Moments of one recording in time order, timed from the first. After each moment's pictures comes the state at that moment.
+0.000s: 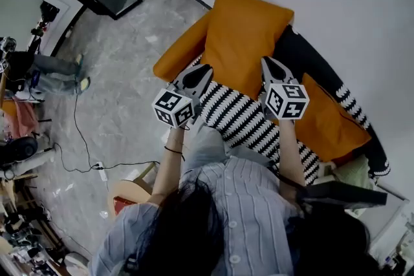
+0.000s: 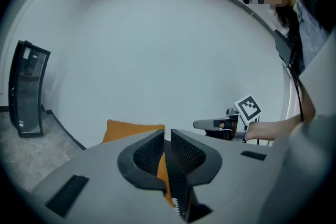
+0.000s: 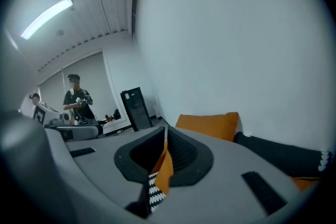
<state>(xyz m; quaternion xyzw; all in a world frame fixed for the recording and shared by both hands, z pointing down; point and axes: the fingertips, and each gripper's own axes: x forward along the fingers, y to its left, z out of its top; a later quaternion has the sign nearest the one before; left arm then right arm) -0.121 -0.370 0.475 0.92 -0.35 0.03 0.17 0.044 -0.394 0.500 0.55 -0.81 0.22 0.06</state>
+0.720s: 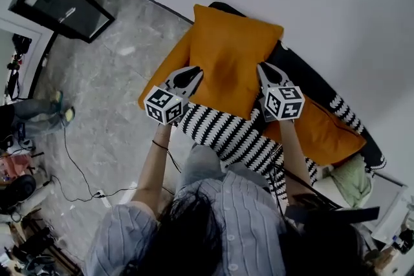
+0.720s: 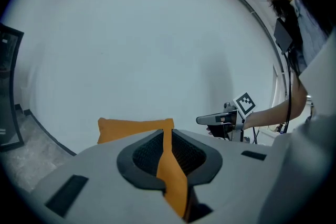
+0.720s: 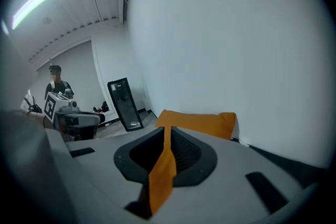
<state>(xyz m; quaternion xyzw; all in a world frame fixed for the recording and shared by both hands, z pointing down) -0.101 -0.527 0.540 0.95 -0.26 0.09 0.18 0.089 -0.513 0.565 0.57 -0.78 0.23 0.10</state>
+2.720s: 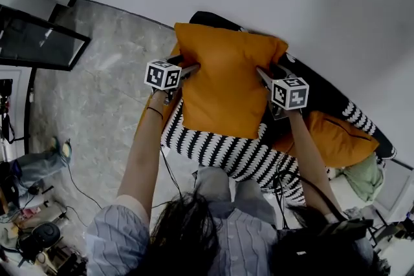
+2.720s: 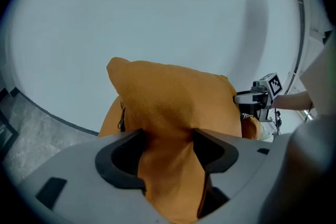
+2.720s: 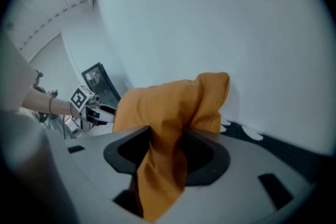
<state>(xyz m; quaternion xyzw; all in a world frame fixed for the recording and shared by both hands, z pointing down) -0.062 -0.745 0.760 0.89 -0.18 0.31 0.29 0.159 -0.633 0.716 0.59 -0.71 0.35 0.15</state>
